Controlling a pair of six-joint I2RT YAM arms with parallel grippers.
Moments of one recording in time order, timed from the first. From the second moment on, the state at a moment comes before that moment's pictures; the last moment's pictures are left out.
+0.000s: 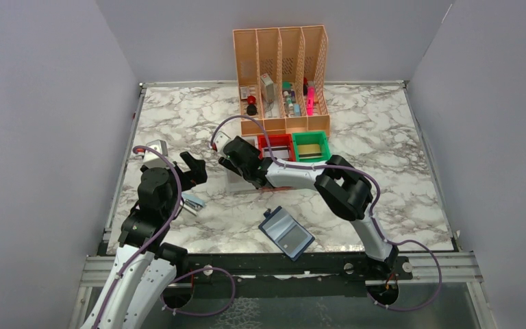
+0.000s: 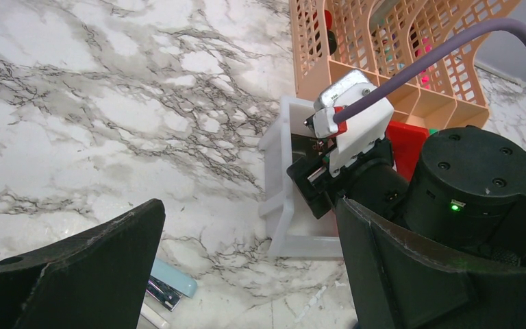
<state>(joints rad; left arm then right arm) -0.30 0.49 0.61 -0.41 -0.23 -0.47 0.99 2.20 1.54 0.06 0.48 -0.31</state>
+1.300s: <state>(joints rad) -0.39 0.76 0.60 -0.26 0.42 -0.41 0.98 0.90 0.42 -0.30 0.04 0.94</state>
